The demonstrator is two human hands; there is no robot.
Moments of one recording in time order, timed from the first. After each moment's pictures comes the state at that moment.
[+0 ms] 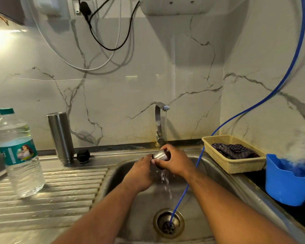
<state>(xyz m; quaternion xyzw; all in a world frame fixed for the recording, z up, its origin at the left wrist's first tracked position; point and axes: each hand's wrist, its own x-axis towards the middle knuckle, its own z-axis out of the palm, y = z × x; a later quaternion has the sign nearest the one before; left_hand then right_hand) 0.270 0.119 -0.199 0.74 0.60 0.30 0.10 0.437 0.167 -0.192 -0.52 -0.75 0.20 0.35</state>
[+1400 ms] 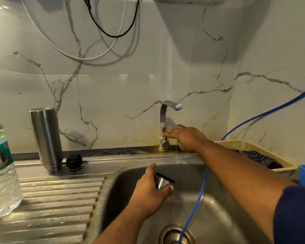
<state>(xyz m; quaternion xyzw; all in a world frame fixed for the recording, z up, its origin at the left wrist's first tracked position) 0.260 0.127 -0.222 0.68 0.55 0.40 0.29 0.453 0.283 -0.131 -0.52 -0.83 -0.18 0.08</state>
